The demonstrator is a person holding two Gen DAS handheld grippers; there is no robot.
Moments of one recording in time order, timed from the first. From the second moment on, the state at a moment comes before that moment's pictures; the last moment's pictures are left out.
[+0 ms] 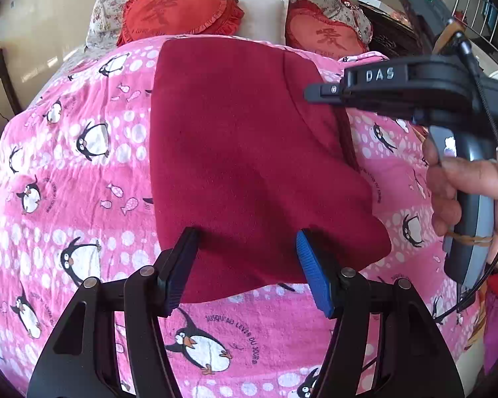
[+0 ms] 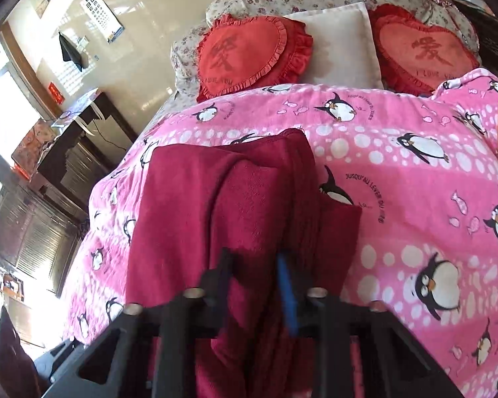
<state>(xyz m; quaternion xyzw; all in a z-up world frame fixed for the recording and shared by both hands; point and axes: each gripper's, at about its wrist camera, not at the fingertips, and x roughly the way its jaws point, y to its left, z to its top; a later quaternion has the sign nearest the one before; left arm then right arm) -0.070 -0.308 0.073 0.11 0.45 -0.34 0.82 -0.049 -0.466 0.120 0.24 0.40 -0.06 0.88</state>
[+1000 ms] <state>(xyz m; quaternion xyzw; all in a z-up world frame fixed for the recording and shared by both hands) -0.046 -0.270 0.089 0.04 0.45 -0.34 0.83 -0.100 -0.440 0.086 0.21 0.42 -0.08 0.88</state>
